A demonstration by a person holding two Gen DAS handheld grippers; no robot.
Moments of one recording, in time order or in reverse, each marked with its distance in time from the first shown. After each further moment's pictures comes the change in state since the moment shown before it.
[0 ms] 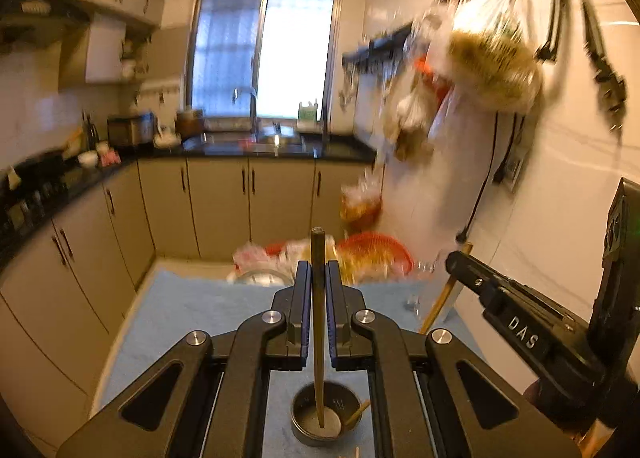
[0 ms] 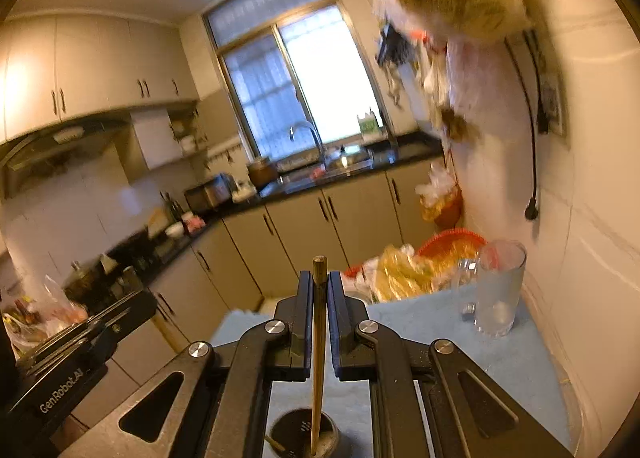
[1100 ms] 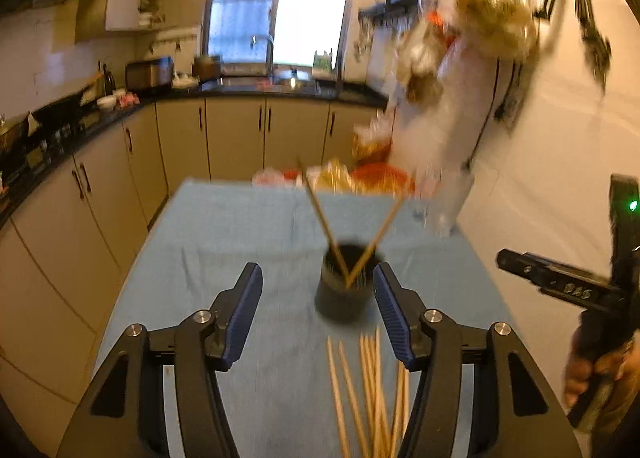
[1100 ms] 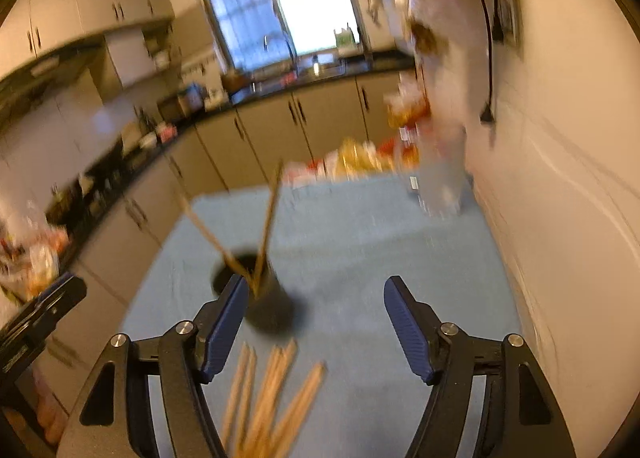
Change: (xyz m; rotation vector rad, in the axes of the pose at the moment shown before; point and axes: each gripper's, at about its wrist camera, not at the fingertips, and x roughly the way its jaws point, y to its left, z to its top) left arm -0.085 0.036 -0.128 -0.032 0.167 0.025; right arm -0.068 -0.053 -0.092 -0.033 0.350 -0.096
